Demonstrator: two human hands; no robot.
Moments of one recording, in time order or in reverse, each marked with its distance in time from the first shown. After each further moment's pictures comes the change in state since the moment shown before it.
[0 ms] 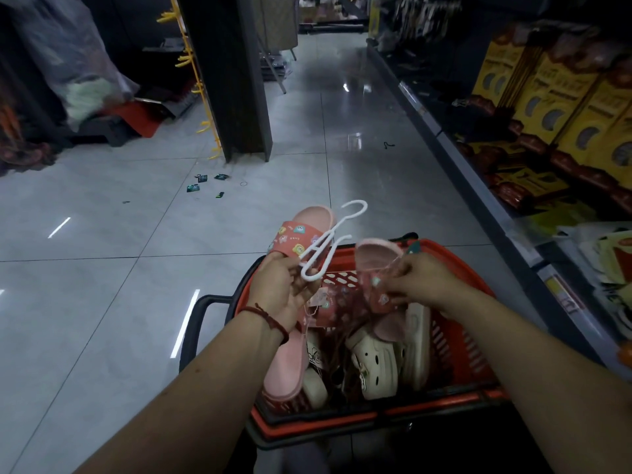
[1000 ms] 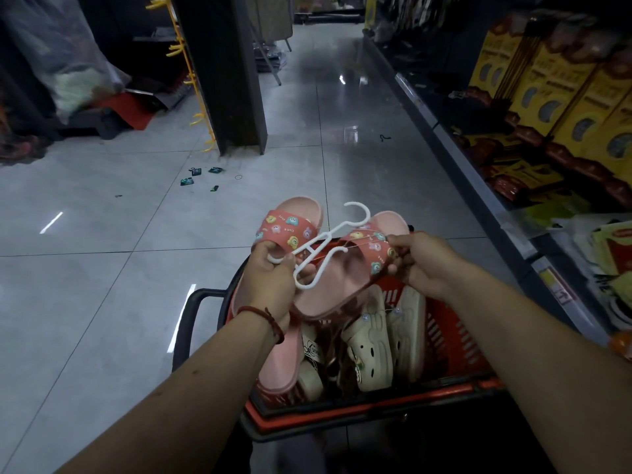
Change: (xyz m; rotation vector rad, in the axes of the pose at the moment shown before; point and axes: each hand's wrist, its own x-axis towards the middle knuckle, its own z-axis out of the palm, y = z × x) left_hand 0.002 -0.018 -0.005 0.301 0.144 0.327; right_hand 0.003 -0.025 -0.004 0.816 0.063 0.244
